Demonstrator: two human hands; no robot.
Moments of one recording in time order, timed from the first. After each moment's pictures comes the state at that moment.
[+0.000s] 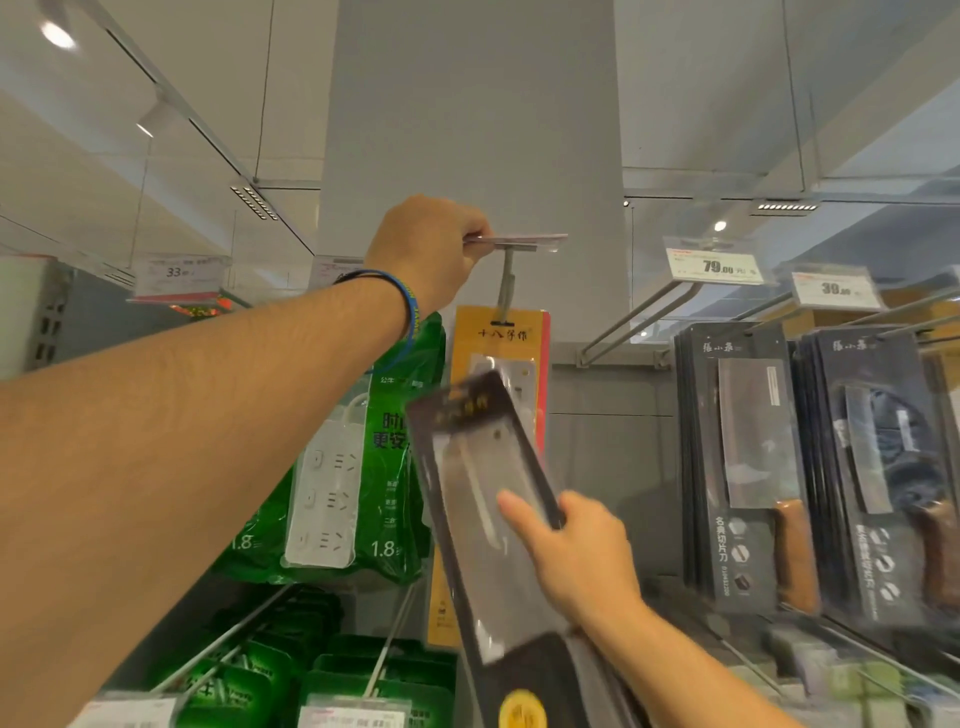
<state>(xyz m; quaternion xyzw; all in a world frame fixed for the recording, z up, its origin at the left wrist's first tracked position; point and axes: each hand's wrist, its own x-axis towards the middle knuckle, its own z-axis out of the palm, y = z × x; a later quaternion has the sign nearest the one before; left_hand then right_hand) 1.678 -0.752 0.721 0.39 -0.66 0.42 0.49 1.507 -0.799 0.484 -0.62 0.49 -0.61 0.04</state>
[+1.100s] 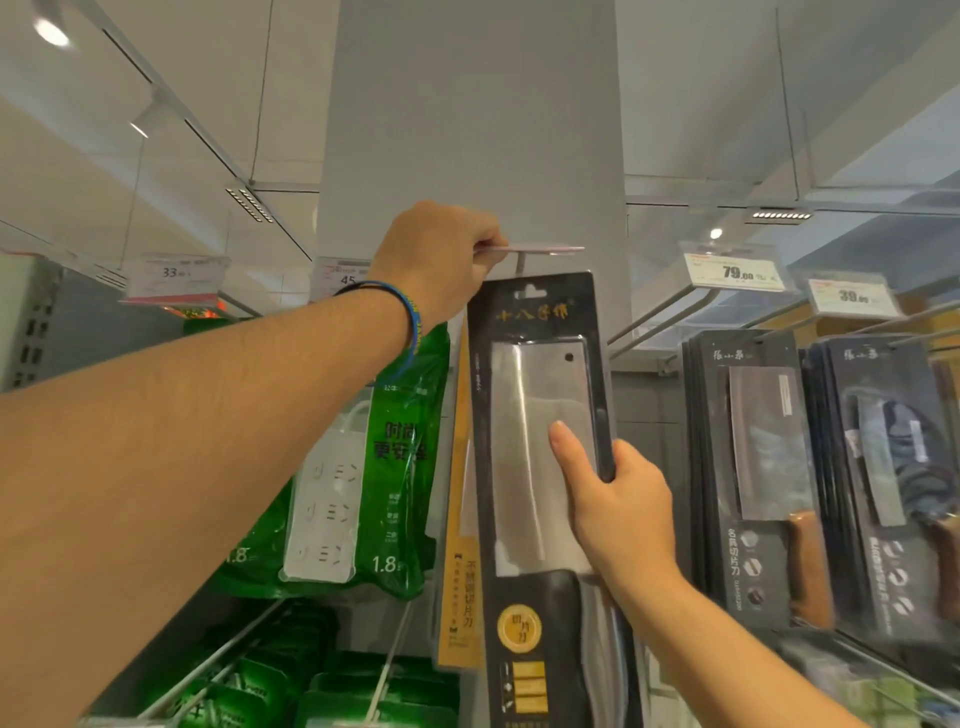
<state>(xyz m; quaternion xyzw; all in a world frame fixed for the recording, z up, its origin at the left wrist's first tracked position) 1.685 -0.758 0.721 0.36 -0.68 0.42 0.49 1.502 -0.799 0.522 -0.58 0.36 -0.73 0.05</state>
